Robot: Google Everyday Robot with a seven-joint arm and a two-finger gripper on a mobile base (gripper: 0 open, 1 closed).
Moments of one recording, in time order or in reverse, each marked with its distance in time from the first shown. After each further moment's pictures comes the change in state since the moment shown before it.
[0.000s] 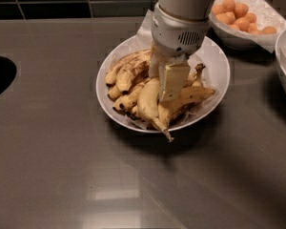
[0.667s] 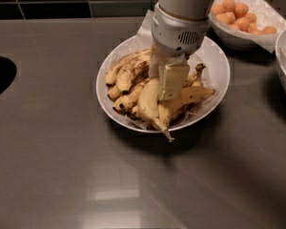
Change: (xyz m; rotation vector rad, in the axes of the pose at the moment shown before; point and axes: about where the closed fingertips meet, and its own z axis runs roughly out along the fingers) arm 0.000 0.000 0.000 -0.009 -0.002 -0.001
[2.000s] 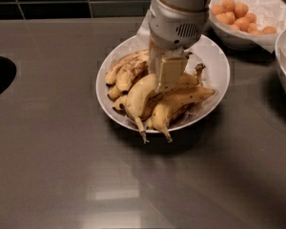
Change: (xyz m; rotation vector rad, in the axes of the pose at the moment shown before) arm -0.008 -0.004 -0.017 0.066 0.012 -0.004
